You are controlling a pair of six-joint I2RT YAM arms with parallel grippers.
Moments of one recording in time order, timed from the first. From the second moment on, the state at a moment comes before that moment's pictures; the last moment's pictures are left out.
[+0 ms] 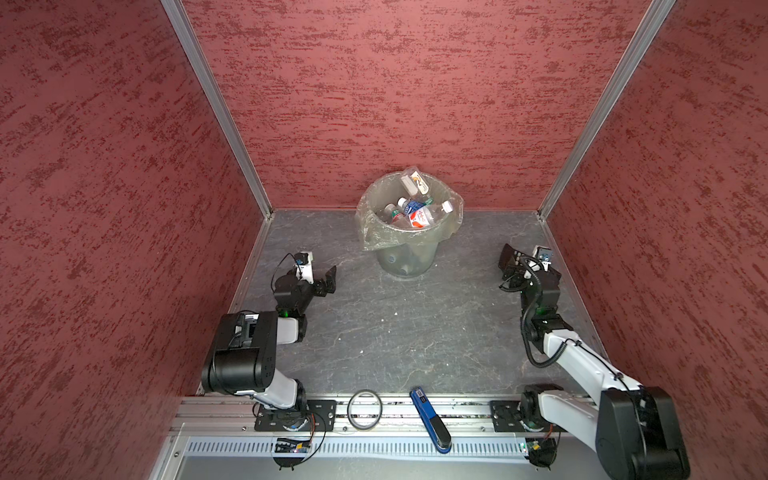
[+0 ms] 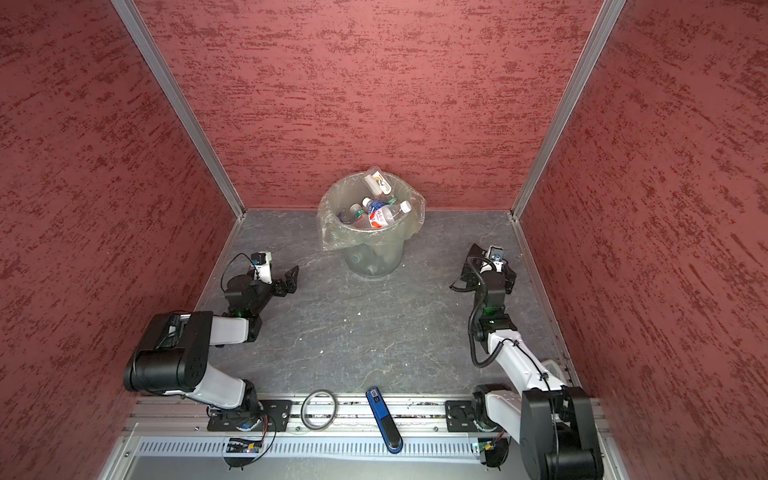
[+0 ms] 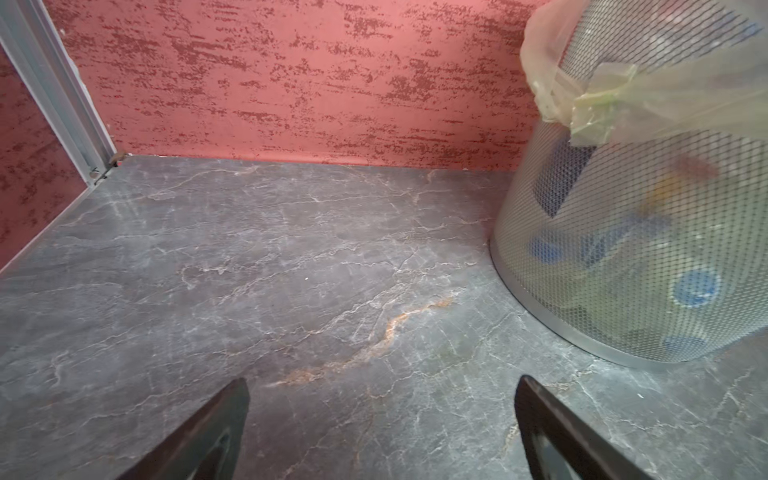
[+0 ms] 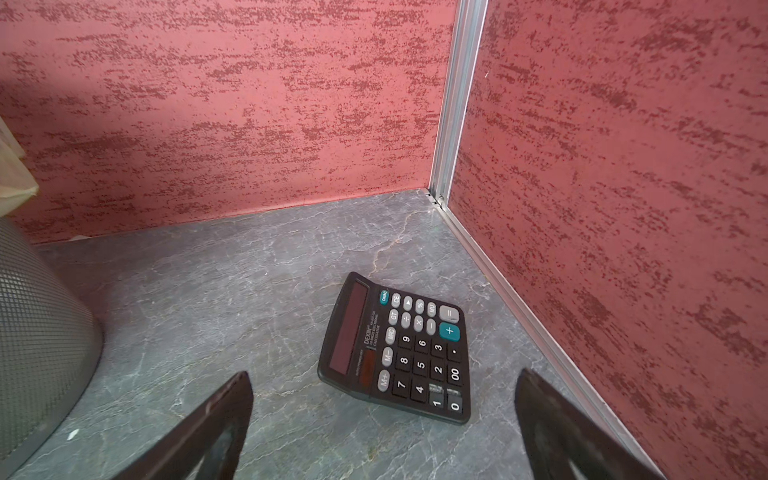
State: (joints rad) left arm 0.07 1.53 0.36 0.93 0.28 -0.07; right arm 0.06 1.10 0.43 0.45 0.36 0.07
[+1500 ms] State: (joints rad) left arm 0.07 1.53 0.37 0.89 0.18 -0.07; right arm -0.01 1.51 0.33 1.01 0.15 0.06
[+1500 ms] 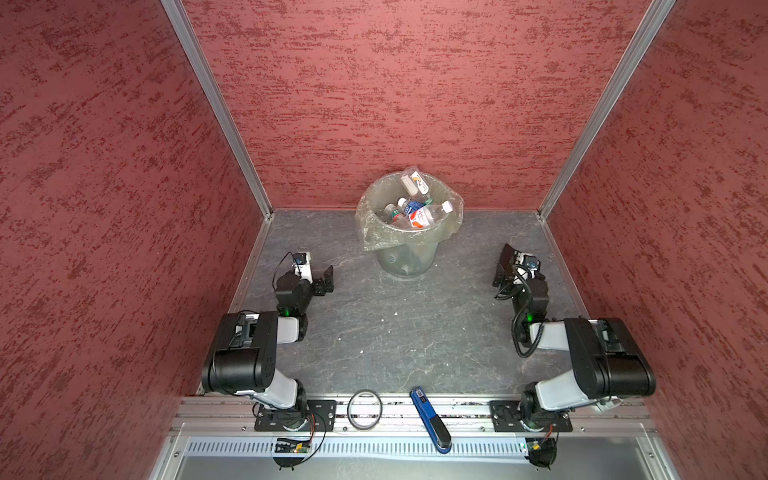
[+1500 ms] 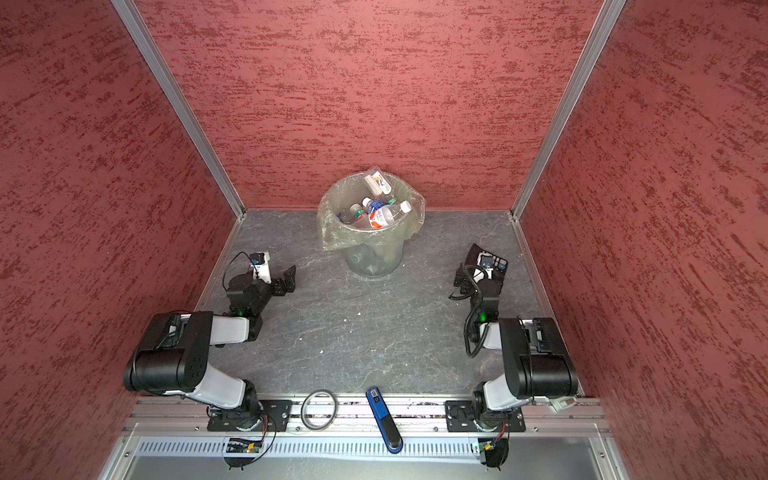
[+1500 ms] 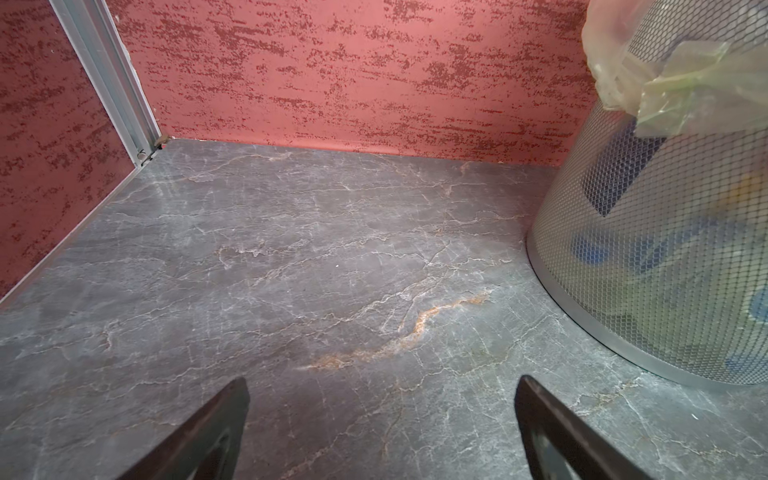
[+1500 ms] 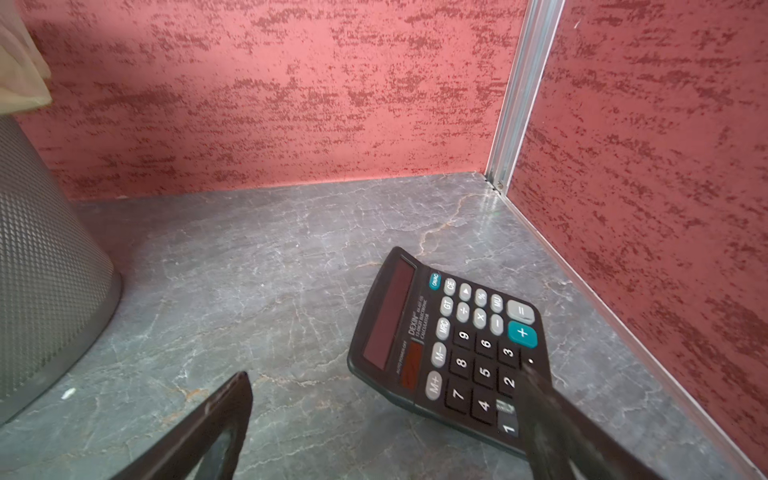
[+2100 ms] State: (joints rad) left arm 0.08 1.53 0.37 0.89 0.24 -0.07; right arm -0.03 1.55 0.28 1.14 0.16 0.10
